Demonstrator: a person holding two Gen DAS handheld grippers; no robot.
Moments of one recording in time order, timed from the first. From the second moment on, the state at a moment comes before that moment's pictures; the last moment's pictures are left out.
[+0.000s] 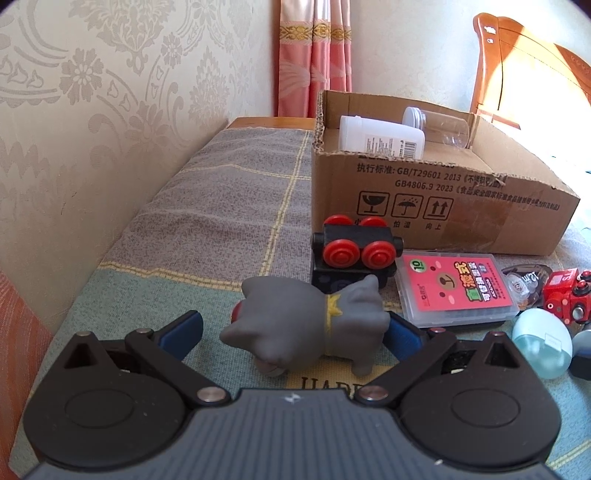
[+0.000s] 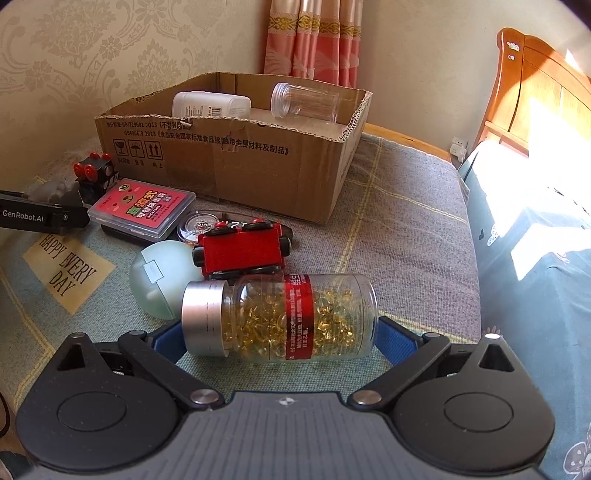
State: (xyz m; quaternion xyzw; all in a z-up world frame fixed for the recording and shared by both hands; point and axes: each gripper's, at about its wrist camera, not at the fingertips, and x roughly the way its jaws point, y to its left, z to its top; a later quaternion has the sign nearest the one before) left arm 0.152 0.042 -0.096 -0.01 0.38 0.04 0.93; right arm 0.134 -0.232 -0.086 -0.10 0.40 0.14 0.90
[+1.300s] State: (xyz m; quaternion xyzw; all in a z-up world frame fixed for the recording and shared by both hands) left arm 0.155 0.021 -0.002 0.05 0.33 -0.07 0.94; right arm 0.128 -0.234 -0.023 -0.11 0.40 0.14 0.90
